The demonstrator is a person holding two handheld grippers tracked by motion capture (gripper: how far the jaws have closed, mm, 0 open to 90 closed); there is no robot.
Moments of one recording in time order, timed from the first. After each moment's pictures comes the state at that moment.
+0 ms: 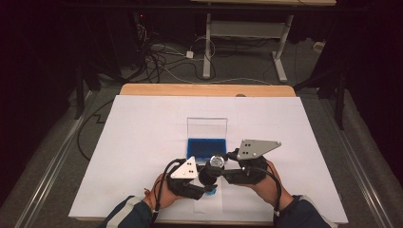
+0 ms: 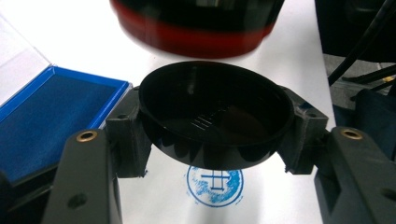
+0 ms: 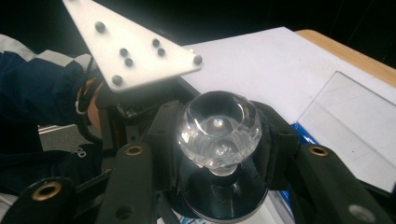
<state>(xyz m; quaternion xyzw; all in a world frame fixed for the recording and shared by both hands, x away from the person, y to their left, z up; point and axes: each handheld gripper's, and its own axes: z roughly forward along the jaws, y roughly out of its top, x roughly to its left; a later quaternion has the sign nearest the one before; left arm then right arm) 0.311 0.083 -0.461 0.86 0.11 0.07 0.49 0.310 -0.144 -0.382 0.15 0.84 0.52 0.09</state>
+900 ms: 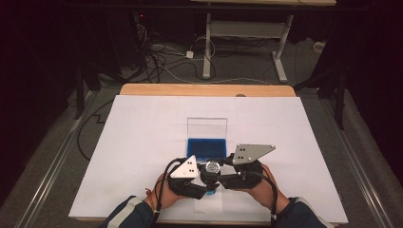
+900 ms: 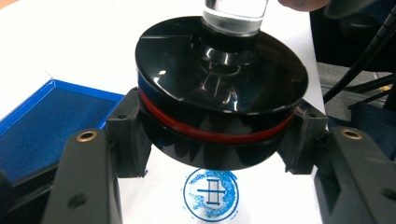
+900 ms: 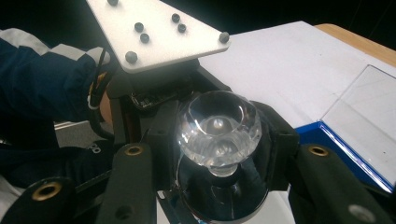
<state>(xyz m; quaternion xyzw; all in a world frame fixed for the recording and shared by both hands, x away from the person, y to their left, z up) 0.309 0.080 -0.457 0.86 0.11 0.07 0.50 0.305 -0.136 -0.390 0.14 0.84 0.52 0.07</state>
